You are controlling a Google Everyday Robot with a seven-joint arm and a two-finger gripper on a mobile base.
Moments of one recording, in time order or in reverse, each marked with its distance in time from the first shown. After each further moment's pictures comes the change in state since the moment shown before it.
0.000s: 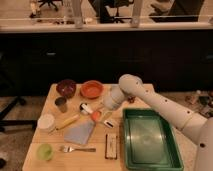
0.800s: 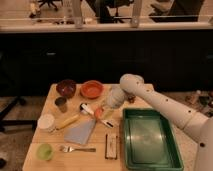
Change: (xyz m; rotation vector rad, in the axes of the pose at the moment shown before) arm 0.015 -0.011 -0.006 0.046 0.052 0.040
